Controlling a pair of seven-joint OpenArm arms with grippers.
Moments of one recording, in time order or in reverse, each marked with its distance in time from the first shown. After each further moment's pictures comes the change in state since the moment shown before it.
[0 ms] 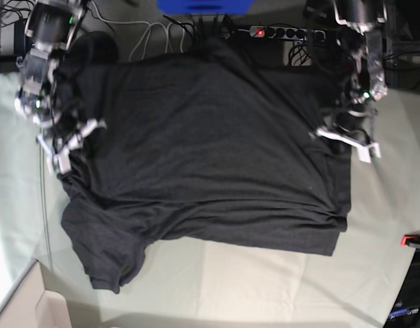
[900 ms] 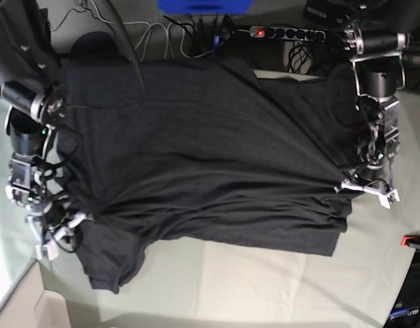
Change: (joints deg) left arm -21.6 -4.2 -0.1 -19.9 2.2 4.7 -1.6; right arm 30.7 6.2 0.4 -30.2 -12.0 -6.8 10.2
